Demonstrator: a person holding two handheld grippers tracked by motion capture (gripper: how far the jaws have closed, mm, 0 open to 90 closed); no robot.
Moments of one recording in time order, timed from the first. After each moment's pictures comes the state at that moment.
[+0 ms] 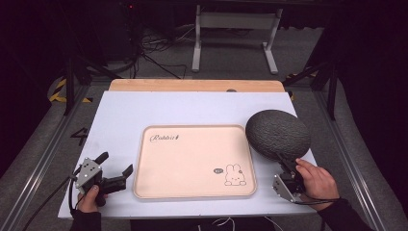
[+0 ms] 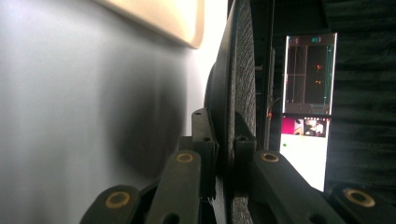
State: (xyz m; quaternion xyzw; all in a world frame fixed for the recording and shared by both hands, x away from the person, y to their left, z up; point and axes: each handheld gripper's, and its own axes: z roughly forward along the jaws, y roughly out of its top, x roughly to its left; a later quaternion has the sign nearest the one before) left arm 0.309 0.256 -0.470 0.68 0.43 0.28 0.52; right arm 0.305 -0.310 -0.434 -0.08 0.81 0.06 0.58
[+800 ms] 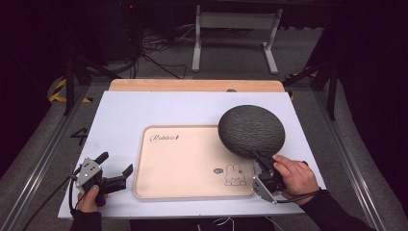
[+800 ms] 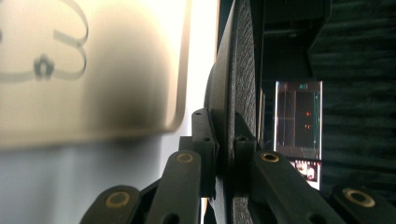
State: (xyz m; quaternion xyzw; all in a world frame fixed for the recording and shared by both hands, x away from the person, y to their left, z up) left arm 0.310 0.256 -0.470 0.68 0.43 0.28 0.52; right arm 0.305 -0.247 -0.415 -0.14 0.80 0.12 0.58
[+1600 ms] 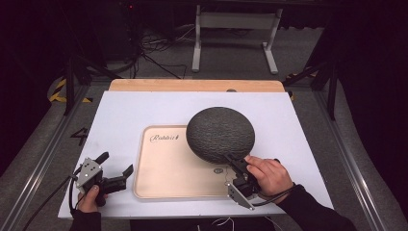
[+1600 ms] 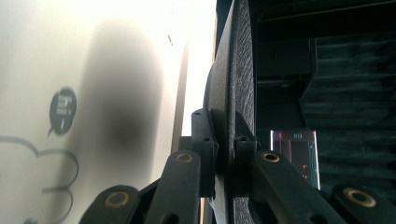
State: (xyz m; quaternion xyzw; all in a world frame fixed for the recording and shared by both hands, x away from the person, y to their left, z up) left arm 0.310 0.256 -0.470 0.69 0.43 0.28 0.52; right arm 0.300 -0.182 -0.413 -0.20 0.78 0.18 0.57
